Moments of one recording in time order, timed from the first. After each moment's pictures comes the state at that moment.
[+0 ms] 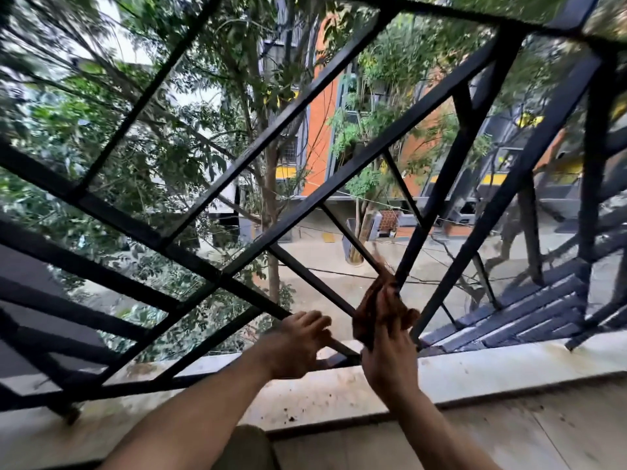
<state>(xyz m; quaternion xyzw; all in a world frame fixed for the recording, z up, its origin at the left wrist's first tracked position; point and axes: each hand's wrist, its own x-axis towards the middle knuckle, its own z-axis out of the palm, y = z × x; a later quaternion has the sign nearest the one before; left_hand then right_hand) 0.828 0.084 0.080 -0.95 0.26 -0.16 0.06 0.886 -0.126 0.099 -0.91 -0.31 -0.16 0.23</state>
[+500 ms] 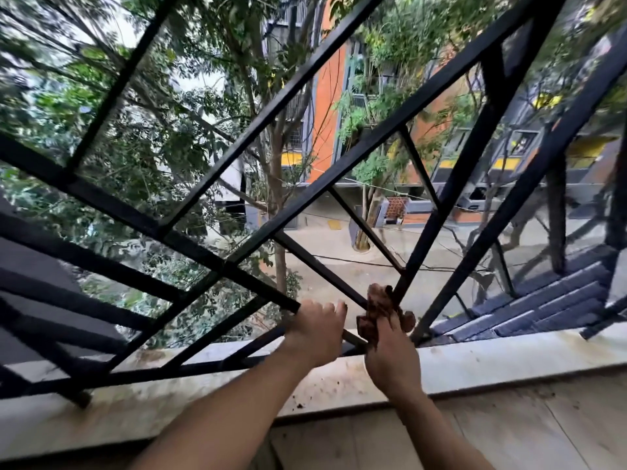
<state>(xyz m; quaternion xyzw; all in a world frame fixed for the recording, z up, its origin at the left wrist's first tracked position) 0.859 0.050 0.079 -0.99 0.02 -0.05 0.10 0.896 -0.116 0.057 -0.92 -0.24 -0.07 0.30</state>
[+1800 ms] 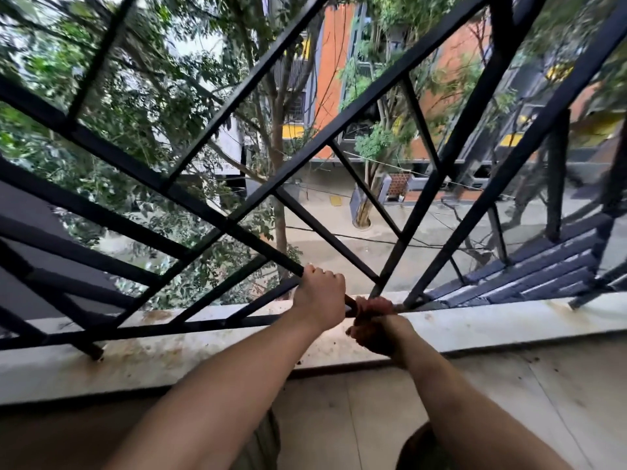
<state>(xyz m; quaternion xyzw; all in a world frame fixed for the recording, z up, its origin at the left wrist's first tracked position) 0.842 0.027 0.091 -1.00 -0.04 -0.03 0.06 0.915 -0.132 0.019 -0.63 0.22 0.36 0.65</state>
